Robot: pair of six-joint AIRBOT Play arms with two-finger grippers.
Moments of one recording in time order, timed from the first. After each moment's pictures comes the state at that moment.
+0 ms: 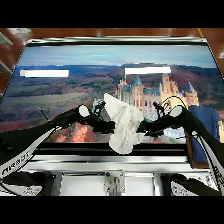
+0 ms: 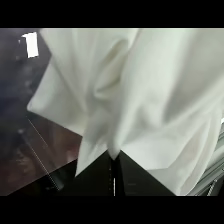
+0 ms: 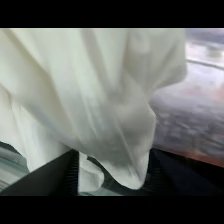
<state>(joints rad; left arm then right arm) -0.61 -1.60 1.04 0.72 -0.87 -1.55 0.10 -1.32 0.72 -0.96 1.08 1.41</state>
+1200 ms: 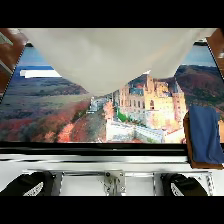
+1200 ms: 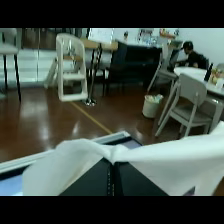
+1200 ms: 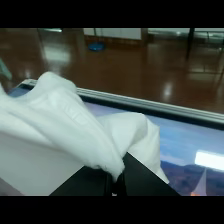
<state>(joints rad) -0.31 -0.92 1.84 1.05 -0.83 -1.38 0.18 -0.80 1.68 -1.29 1.01 1.43</state>
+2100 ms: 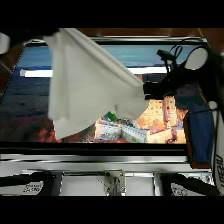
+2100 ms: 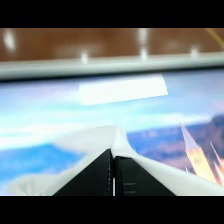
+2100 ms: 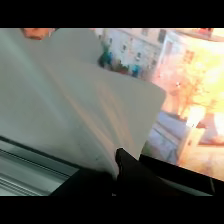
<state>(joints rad) -0.23 -1.50 1.87 1.37 -0.75 -1.57 0.18 -1.40 1.55 -1.23 1.54 1.61</state>
